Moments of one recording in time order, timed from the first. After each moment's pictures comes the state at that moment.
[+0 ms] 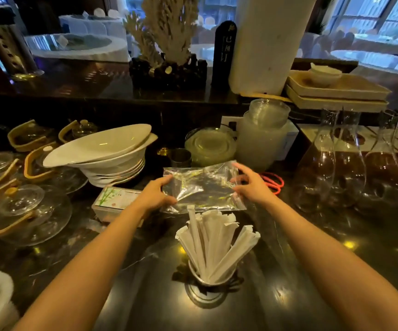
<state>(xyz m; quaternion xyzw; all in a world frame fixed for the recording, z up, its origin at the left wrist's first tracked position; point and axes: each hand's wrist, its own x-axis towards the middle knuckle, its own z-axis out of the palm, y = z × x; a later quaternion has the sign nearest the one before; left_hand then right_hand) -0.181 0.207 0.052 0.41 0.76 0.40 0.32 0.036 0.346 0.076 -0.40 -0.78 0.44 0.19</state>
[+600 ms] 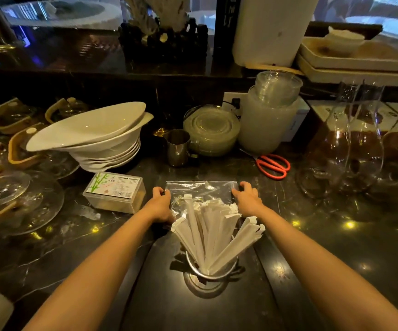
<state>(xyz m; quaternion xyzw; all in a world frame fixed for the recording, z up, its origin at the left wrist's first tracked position) -0.169 0.209 -0.019 0.47 0.82 0.04 0.33 0.036 0.339 -0.016 -0.46 -0.85 0.23 -0.11</state>
